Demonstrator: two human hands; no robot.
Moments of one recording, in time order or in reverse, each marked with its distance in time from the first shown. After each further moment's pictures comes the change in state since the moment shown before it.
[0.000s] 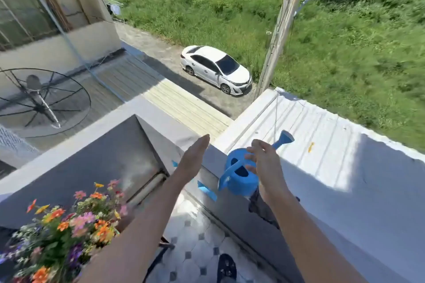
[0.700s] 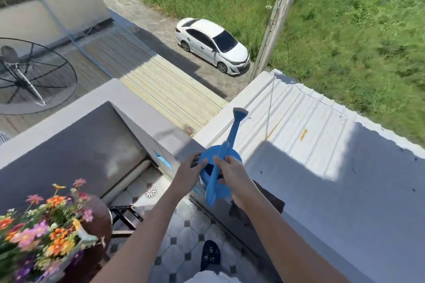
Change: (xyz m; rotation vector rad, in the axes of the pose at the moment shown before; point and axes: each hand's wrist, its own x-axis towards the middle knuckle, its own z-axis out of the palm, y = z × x) left_hand 0.050 -0.053 0.066 -0.048 0.016 -0.147; right_hand 0.072 0.037 0.000 -0.248 -0.238 0.279
